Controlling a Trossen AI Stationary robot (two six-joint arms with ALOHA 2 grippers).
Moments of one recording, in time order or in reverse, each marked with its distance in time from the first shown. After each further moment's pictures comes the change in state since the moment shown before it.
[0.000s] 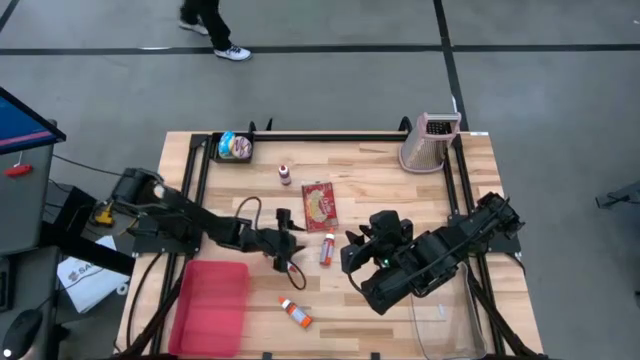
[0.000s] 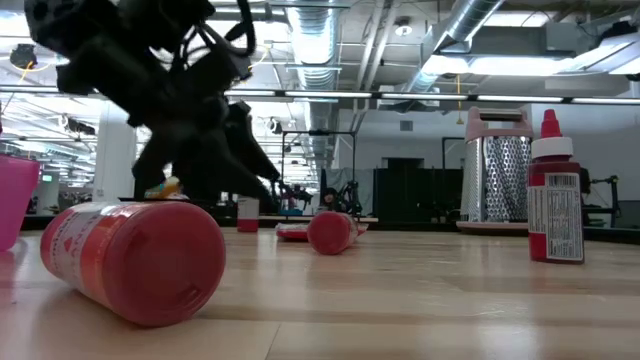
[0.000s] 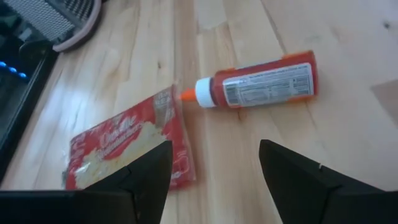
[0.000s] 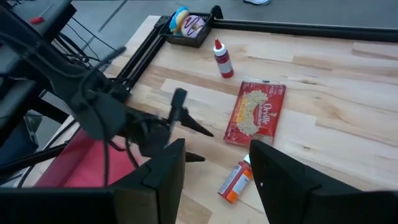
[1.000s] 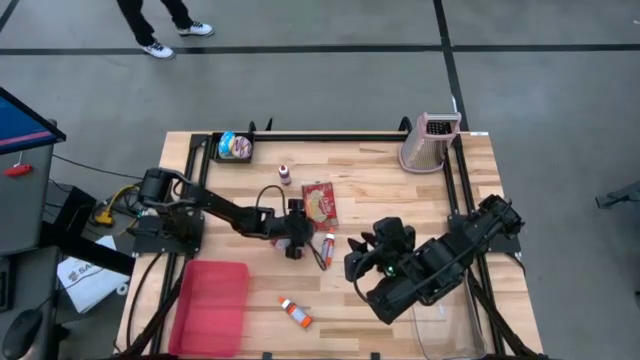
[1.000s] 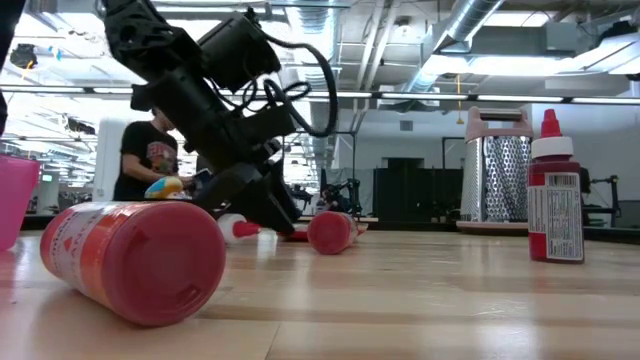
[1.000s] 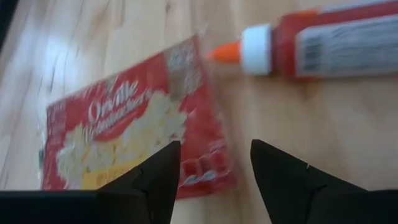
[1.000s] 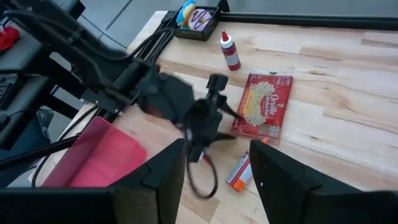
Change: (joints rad) left arm 0.180 0.190 0.182 -0.211 0.093 -0.012; right arm 0.047 0.000 0.000 0.000 0.001 0.041
